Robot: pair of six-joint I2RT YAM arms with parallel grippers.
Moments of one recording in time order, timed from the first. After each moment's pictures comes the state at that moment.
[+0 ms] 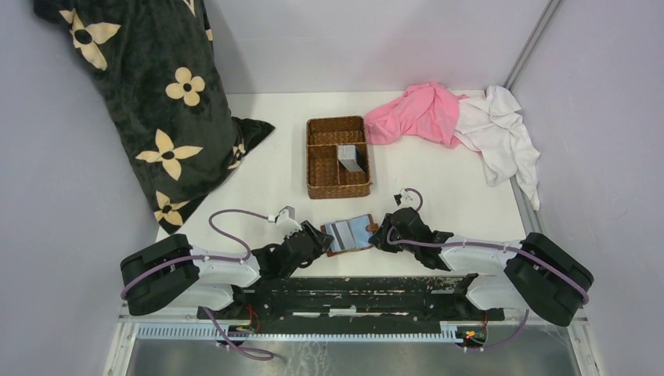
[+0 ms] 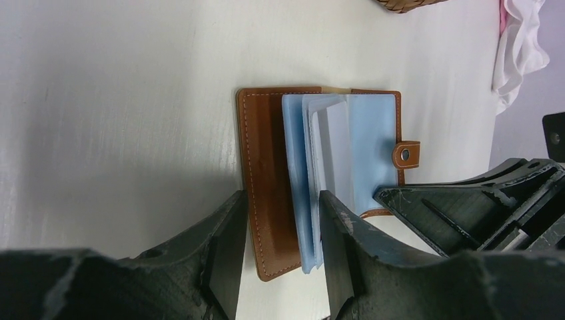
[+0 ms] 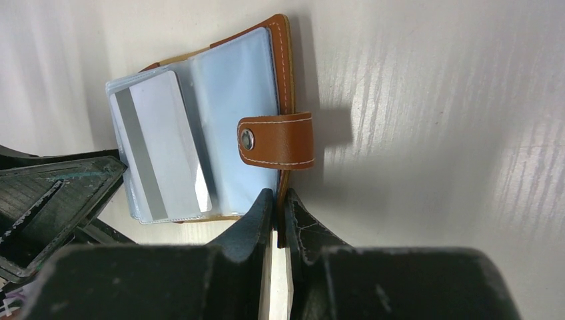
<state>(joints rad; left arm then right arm) -1.10 1.27 0.21 0.42 -0.51 -1.33 0.82 1.26 0.32 0.21 0.06 0.93</state>
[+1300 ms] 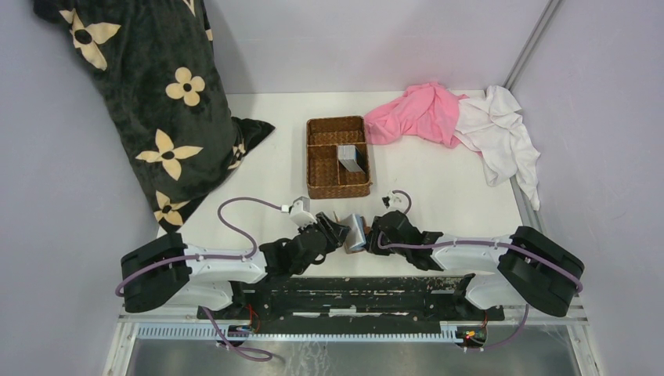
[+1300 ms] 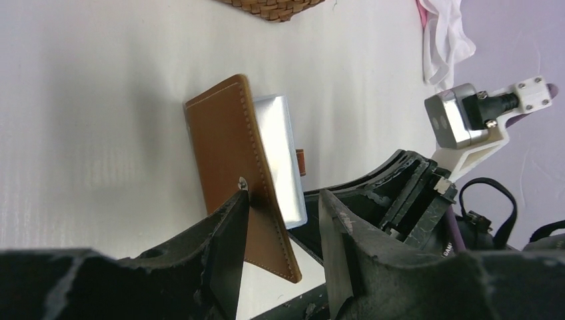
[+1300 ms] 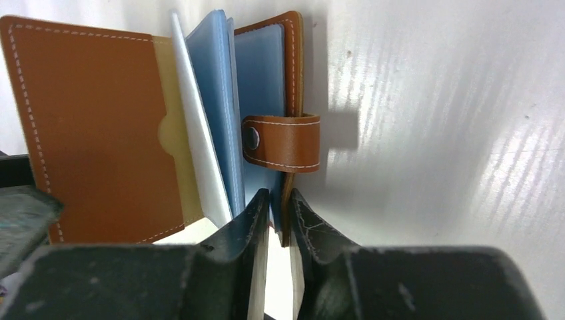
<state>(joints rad) -1.19 1.23 0.38 0.35 -0.61 -1.24 0.93 1.33 0.38 0.20 0.14 0.94</state>
